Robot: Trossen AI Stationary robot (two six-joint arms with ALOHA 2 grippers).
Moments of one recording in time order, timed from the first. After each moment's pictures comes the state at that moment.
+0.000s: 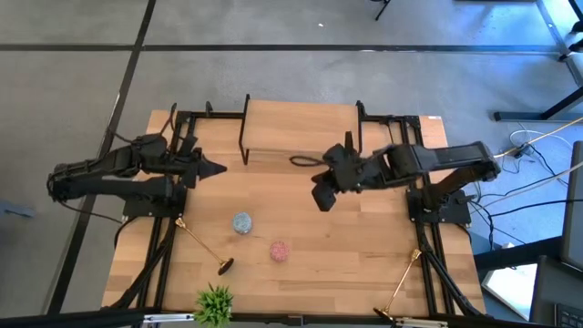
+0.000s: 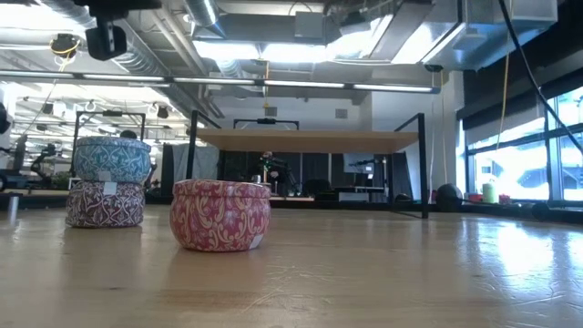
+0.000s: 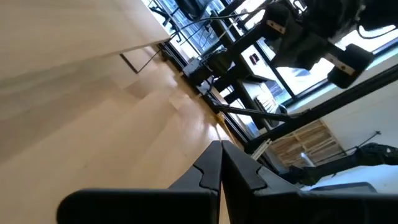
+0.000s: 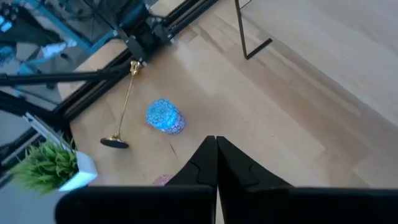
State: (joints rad) left arm 0.14 0.46 0.66 -0.43 0.07 -0.86; right arm 0.26 1.56 1.73 -0.96 0.39 0.86
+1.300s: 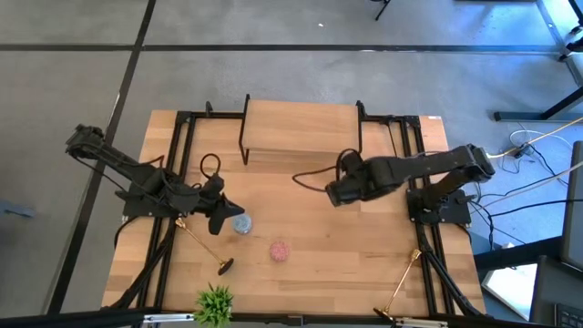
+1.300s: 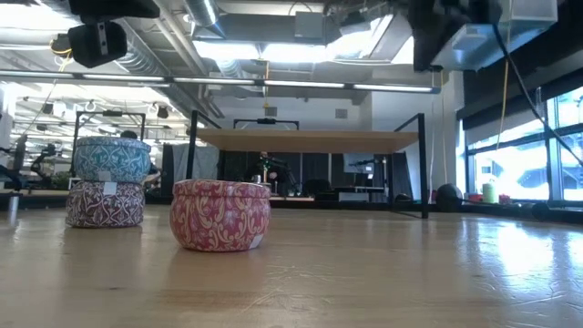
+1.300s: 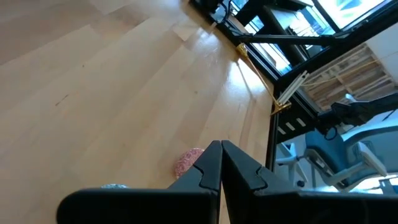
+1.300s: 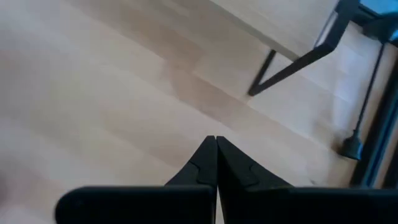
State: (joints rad) left arm -0.47 0.85 0.66 -0.29 -0.40 -0.99; right arm 0.21 1.62 1.53 -1.45 0.48 1.26
